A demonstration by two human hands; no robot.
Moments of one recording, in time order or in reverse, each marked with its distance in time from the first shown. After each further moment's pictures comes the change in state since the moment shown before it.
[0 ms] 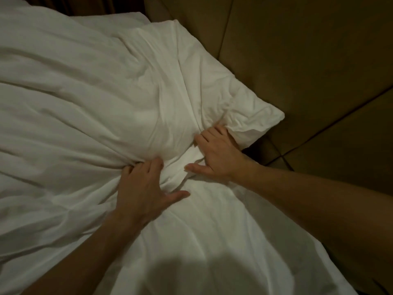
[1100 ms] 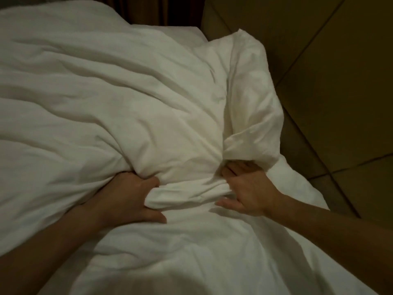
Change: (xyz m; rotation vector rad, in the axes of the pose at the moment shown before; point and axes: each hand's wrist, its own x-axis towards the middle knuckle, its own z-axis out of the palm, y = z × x) left_hand -0.065 -0.168 -0.101 -0.056 -0.131 0.336; right_hand 0.000 -0.120 -0.031 -0.050 -0.120 -0.130
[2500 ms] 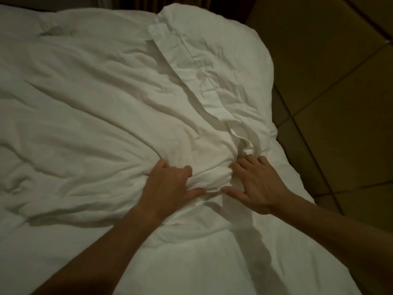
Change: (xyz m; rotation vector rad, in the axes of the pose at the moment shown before) left_hand -0.036 0.026 -0.006 0.018 0.400 -0.283; right_hand 0.048 -0.080 -0.074 -0.175 -0.252 0.075
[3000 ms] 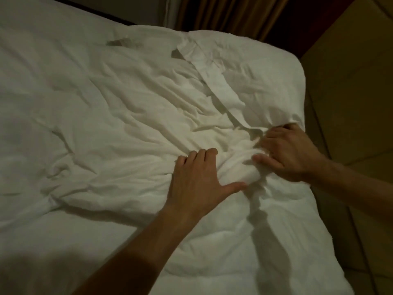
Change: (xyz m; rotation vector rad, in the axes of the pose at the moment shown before) left_hand 0.065 0.008 -0.041 0.011 0.043 -0.543; right_hand 0.151 0.051 -0.093 -0.037 0.145 -0.386
